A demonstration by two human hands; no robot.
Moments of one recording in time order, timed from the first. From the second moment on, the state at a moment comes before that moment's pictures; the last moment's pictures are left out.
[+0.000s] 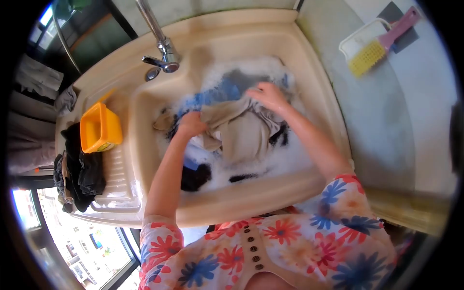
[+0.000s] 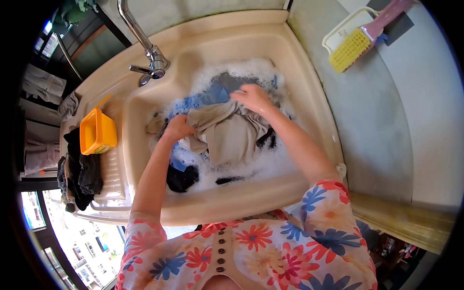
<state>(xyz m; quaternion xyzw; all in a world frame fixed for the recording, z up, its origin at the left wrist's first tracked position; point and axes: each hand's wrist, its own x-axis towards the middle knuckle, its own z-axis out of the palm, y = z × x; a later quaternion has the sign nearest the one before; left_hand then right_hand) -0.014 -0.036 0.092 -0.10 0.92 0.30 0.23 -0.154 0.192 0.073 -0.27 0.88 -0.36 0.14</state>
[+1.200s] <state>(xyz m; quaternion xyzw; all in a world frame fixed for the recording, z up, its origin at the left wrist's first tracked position) -0.016 0.017 0.046 -0.30 0.22 0.92 0.13 -0.091 0.179 0.063 -0.10 0.89 -0.39 0.23</state>
